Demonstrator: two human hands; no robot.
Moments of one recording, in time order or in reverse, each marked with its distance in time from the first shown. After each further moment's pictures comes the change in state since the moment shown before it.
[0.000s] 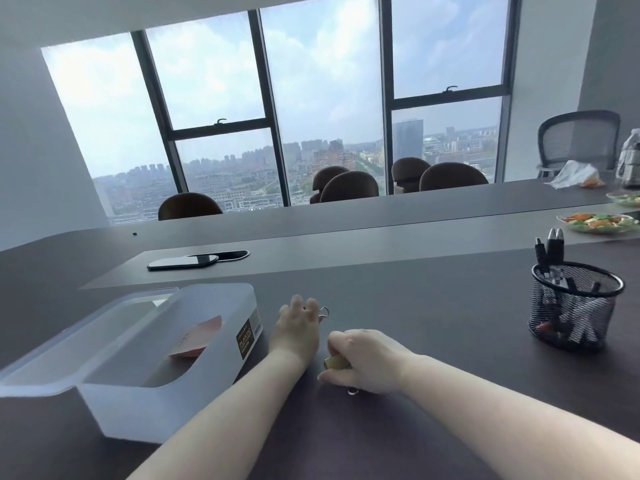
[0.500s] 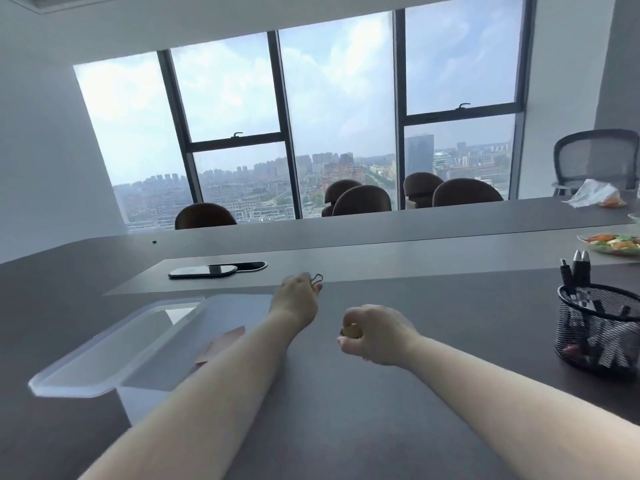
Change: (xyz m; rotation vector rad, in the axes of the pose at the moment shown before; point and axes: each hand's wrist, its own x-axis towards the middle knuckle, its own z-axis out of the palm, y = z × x) left_hand 0.028 -0.028 -0.073 -0.291 0.102 -0.081; right_hand 0.035 -0.011 -0.030 0.044 0.214 0.153
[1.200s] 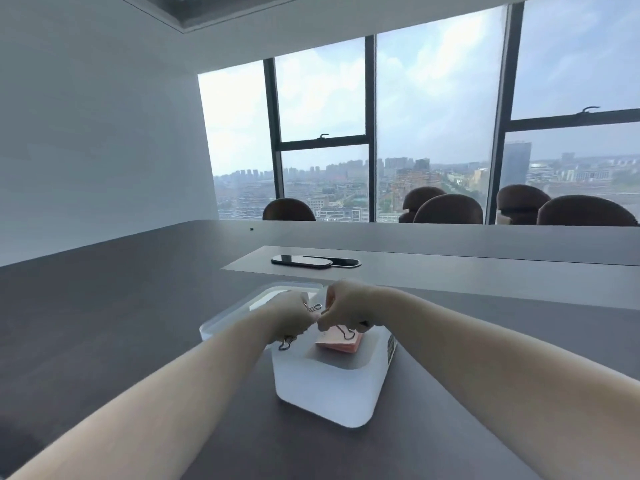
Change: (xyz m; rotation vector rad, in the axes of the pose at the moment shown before) left_hand -0.073 -0.151 -0.120 -0.131 -0.238 -0.385; right_hand 0.082 -0.212 0.020 0.218 -0.452 -0.004
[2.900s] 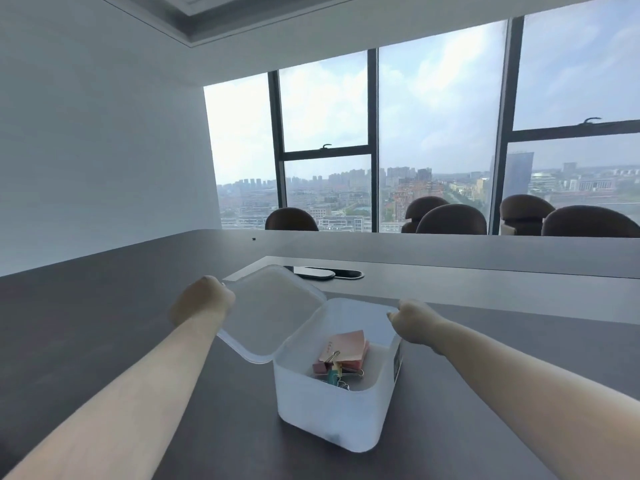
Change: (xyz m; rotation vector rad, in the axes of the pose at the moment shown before) left_hand 0.028 -0.073 -0.070 0.183 0.649 -0.380; right_hand -0.001 0.081 -0.016 0.009 0.347 0.248
